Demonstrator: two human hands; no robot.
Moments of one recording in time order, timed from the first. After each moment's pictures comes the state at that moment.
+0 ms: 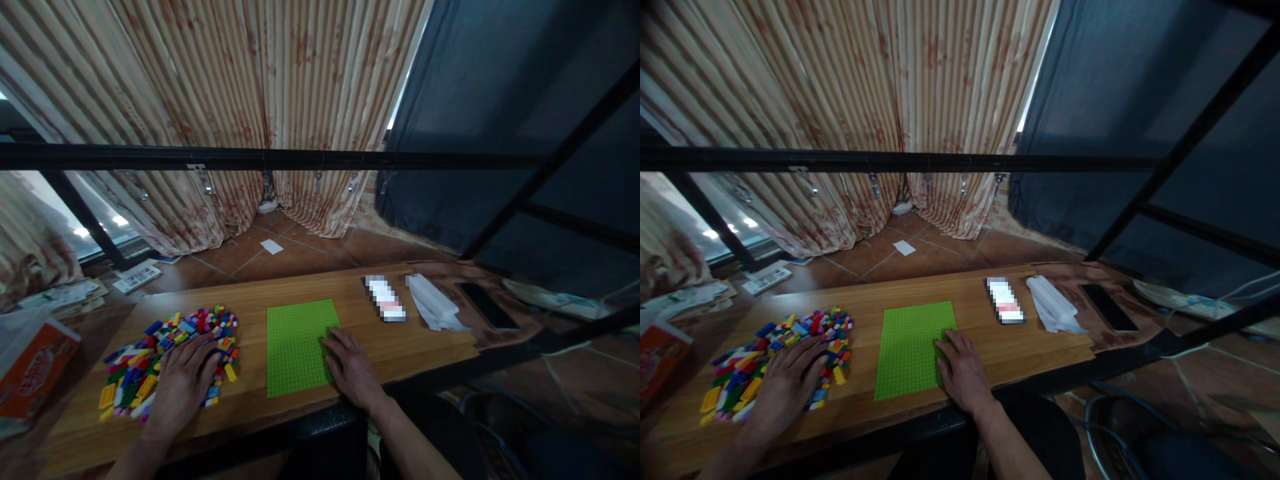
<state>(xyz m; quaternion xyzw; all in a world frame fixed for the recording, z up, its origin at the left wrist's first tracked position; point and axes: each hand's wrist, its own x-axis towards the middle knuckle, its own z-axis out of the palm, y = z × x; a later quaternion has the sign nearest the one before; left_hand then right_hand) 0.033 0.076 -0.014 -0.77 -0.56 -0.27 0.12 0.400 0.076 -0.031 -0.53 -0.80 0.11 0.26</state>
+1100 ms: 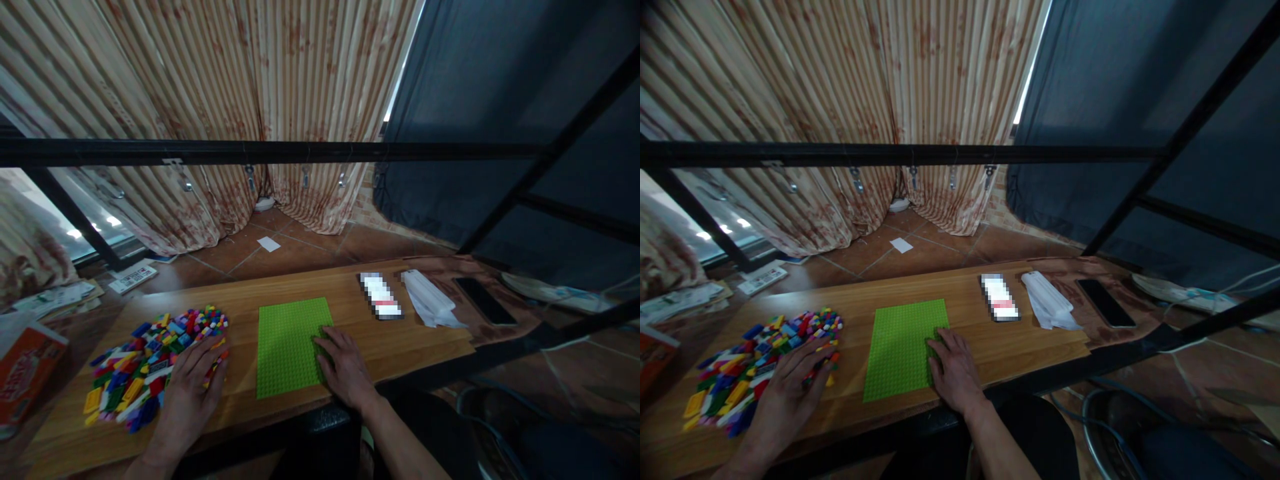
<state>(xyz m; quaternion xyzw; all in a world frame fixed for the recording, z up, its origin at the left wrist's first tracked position) 0.085 0.062 0.009 -0.78 -0.52 -0.34 0.09 0.400 0.077 -0.028 -0.54 -0.79 0.13 0.26</state>
